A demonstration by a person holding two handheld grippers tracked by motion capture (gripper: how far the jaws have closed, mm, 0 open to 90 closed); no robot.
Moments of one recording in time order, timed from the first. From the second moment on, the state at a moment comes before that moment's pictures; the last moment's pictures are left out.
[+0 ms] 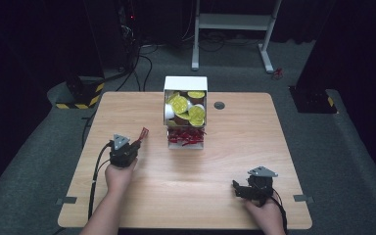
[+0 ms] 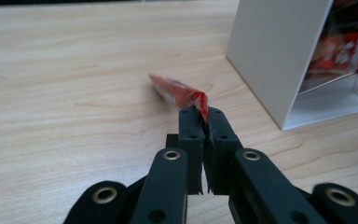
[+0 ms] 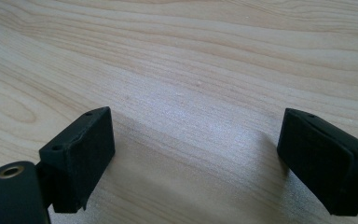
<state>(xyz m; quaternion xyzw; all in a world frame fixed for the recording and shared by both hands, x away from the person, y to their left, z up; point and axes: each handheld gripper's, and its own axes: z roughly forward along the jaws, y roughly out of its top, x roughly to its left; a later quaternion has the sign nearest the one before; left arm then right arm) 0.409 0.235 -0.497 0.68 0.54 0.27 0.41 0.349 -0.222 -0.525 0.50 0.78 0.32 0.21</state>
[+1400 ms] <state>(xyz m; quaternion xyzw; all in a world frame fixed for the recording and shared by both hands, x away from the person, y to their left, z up) 0.409 0.222 -0.503 0.71 0.54 0.25 0.38 0.349 -0.222 -0.525 0.50 0.78 0.32 0.21</state>
